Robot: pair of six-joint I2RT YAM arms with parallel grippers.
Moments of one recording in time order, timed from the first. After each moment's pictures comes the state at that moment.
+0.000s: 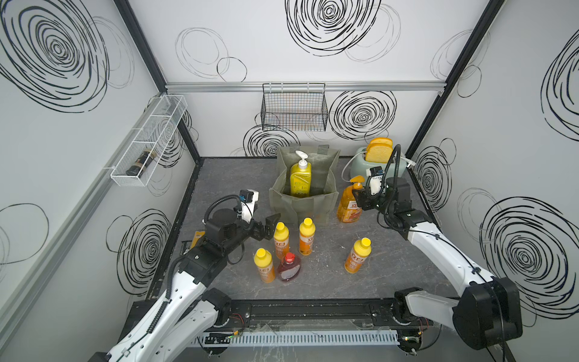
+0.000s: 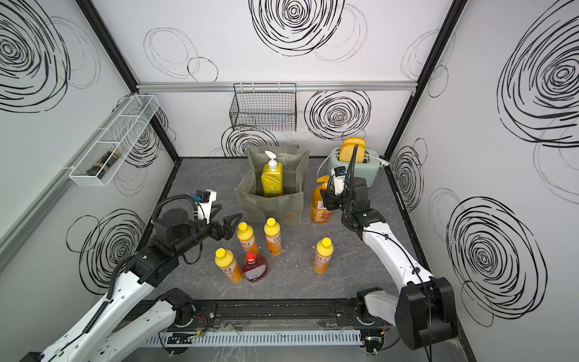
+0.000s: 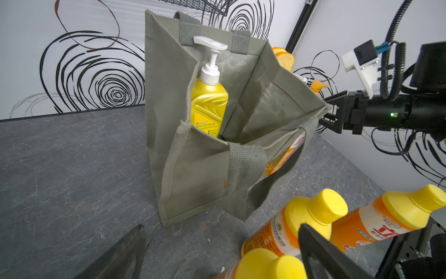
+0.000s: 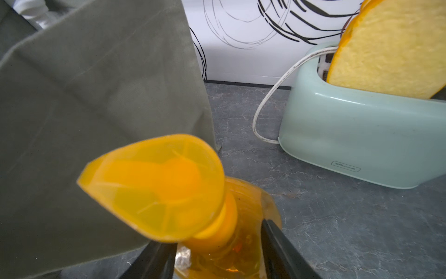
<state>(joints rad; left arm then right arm) -0.45 0.72 0.71 -0.31 0.15 -0.22 0.25 1.19 0.83 -0.12 -0.16 0.07</state>
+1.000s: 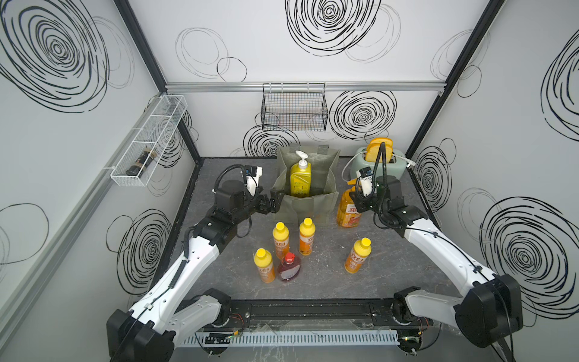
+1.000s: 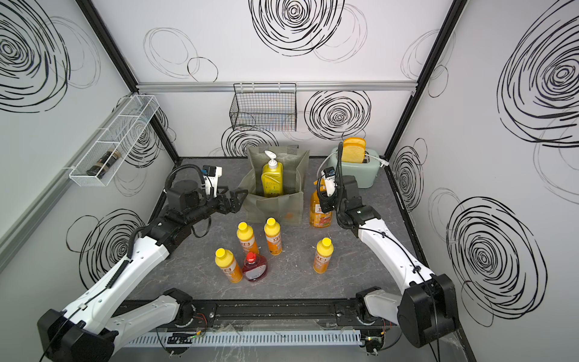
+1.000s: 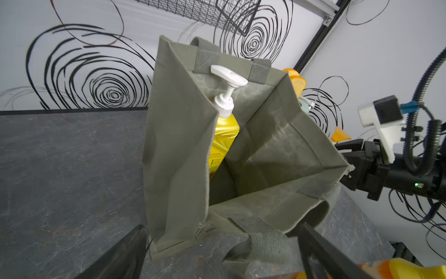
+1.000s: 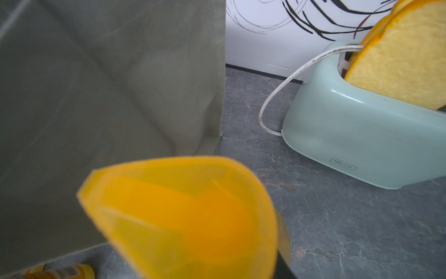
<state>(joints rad) -0.35 1.05 0.92 -0.24 0.25 -0.32 0.37 1.19 0.96 -0.34 -0.02 0.00</state>
